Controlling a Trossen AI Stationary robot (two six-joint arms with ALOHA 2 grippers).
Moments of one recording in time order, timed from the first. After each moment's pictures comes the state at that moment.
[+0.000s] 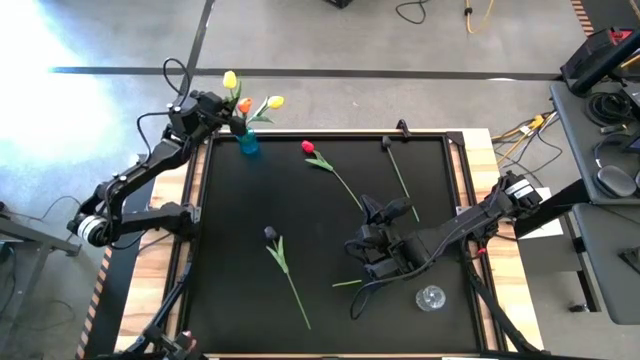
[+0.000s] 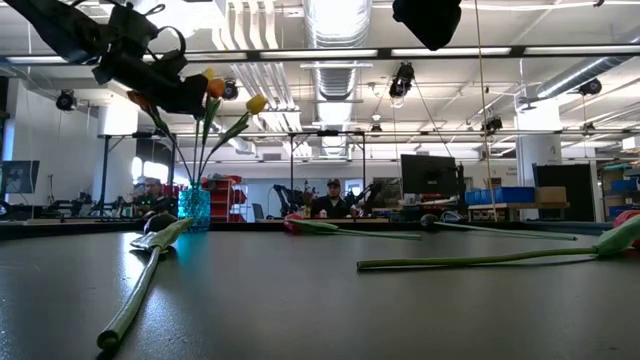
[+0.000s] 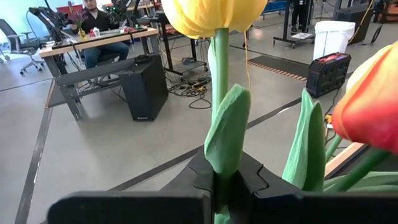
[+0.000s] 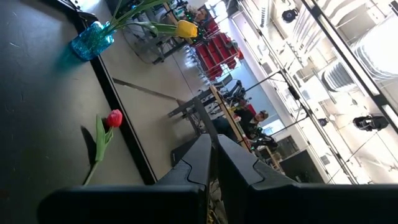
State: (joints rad) left arm 1.09 1.05 0.66 0.24 0.06 0.14; right arm 0.46 1.71 1.34 -0.85 1.49 0.23
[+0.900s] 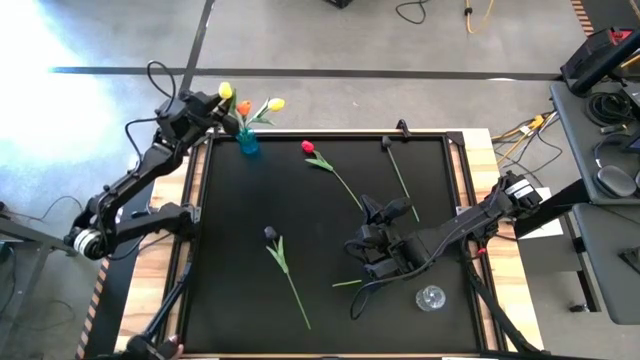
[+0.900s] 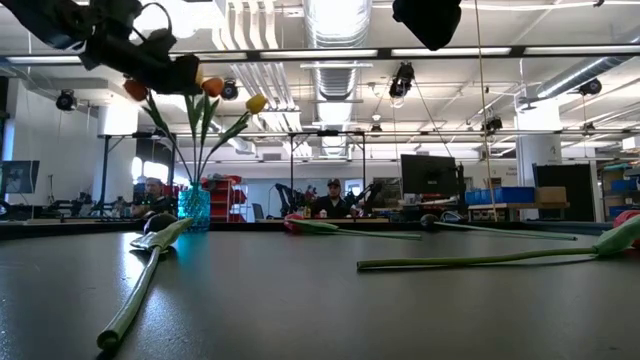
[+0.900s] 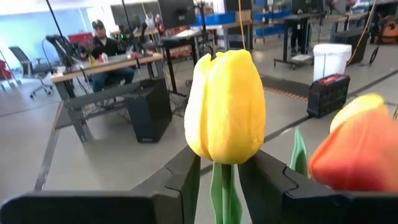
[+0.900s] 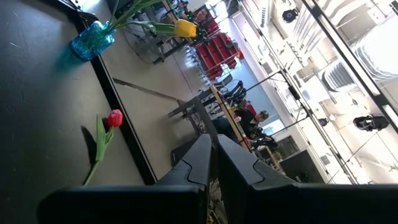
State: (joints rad) left arm 1.09 0.92 0.66 0.22 0.06 0.15; right arm 0.46 1.71 1.34 -0.85 1.49 0.22
